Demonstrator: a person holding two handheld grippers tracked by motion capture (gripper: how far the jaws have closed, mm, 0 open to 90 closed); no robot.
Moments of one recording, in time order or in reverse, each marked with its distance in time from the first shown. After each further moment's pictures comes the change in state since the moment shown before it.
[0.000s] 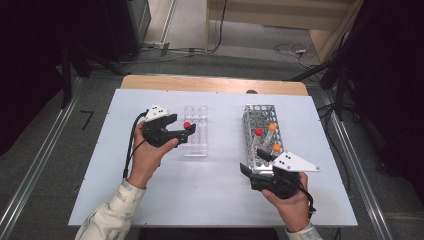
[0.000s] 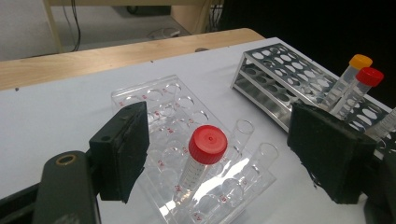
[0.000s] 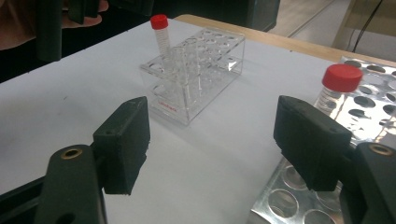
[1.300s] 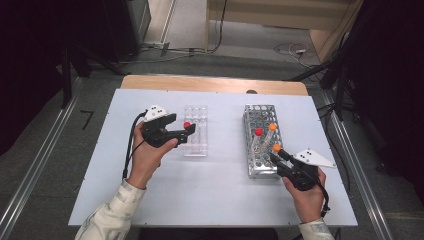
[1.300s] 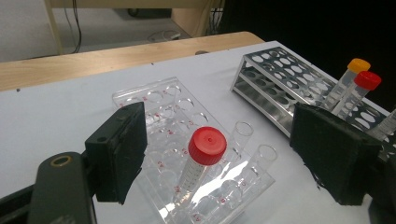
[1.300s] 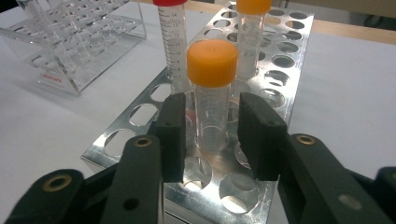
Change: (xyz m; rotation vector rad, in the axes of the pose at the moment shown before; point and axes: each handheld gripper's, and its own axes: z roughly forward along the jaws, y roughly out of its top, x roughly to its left) left arm -0.001 0.000 -0.001 -0.013 -0.008 -0.009; right arm -0.069 -0.039 0.000 0.065 -0.219 0.080
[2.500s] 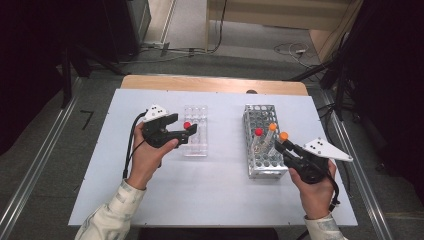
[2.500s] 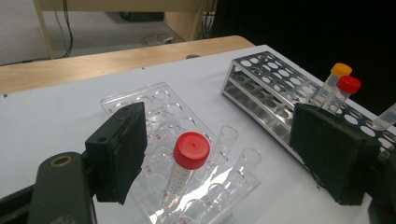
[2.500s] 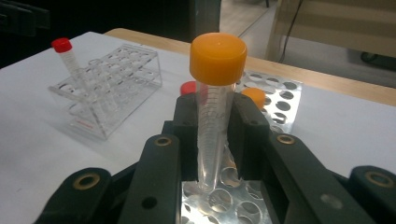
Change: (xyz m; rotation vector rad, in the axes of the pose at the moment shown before) left arm -0.006 0.003 -0.003 -0.010 -0.034 -0.001; right arm 0.014 0.050 -0.031 -0.093 0.030 -0.040
